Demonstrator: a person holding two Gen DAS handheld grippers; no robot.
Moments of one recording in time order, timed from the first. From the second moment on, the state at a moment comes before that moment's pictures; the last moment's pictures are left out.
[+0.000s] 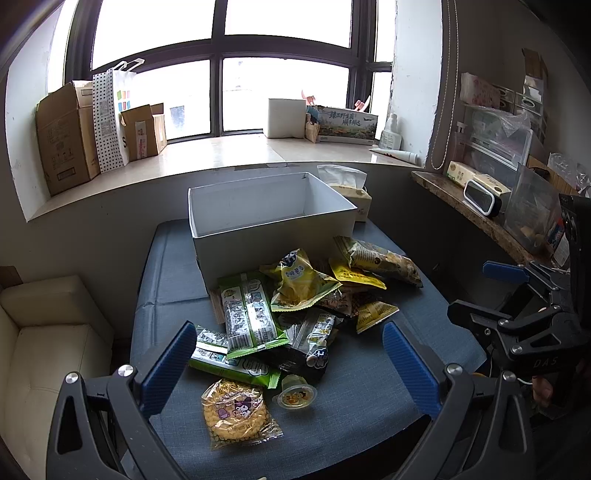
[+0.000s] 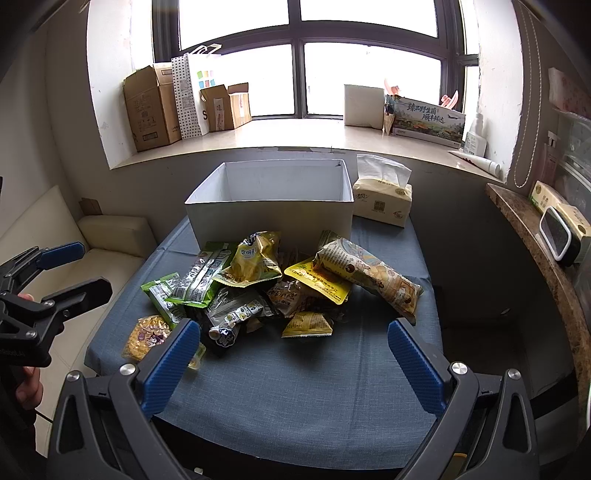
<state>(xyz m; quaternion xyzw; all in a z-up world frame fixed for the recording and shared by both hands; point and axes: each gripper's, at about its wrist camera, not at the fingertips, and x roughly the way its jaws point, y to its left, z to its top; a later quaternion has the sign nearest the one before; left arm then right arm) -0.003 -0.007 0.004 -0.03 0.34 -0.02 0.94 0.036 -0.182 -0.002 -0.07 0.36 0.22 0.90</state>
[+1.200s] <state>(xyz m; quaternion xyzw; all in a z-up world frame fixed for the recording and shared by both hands) 0.004 -0.005 -0.014 -0.03 0.35 -0.02 0.93 0.245 -0.190 -0.142 -0.32 0.39 0.25 0.83</state>
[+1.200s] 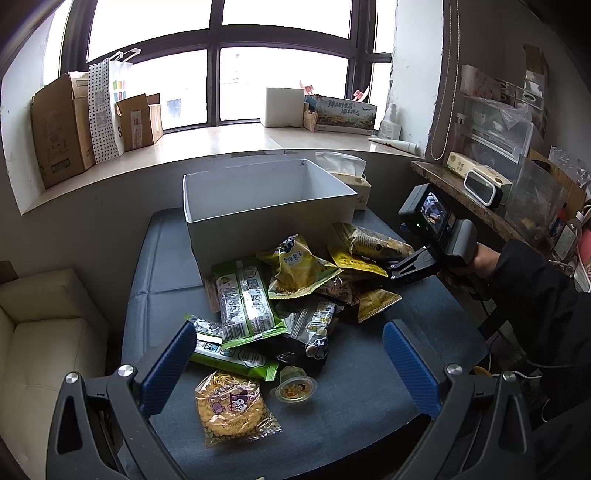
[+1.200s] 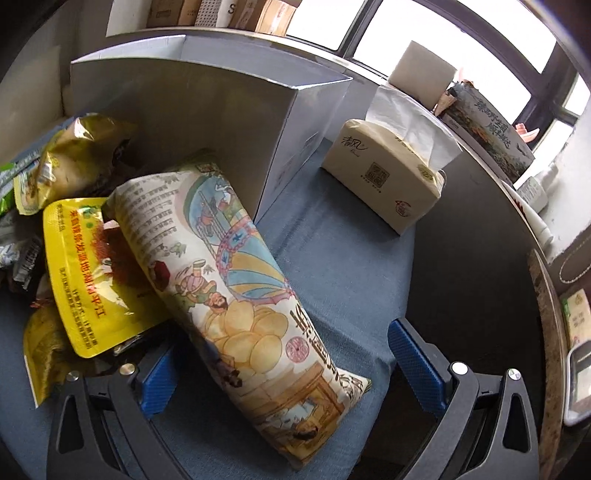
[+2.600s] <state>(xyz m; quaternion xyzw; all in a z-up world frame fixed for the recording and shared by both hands) 0.204 0.049 -0.154 -0.09 0.52 0.08 0.85 0.103 -0.265 -0.034 0.00 0.37 0.28 0.89</state>
